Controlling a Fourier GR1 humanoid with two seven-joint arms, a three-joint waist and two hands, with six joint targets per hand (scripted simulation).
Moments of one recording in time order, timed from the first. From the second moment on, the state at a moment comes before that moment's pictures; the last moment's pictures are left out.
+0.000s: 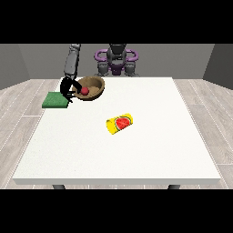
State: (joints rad) left arm -0.68 0.68 0.52 -1.14 0.36 -0.42 0.18; right arm -0.40 -0.27 -0.24 -0.74 -0.13 -0.20 -0.22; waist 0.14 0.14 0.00
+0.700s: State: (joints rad) left arm -0.56 0.75 0.58 -1.02 0.33 -0.45 0.05; right arm -0.49 -0.60 -0.25 -0.77 -0.11 -0.03 0.12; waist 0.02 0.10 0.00
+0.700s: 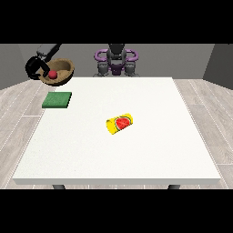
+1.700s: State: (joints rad) left arm -0.53 0.78 0.57 -1.00 0.35 -0.47 -0.07; right arm -0.56 -0.60 -0.37 -0.62 -0.17 0.01 0.02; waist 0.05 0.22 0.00
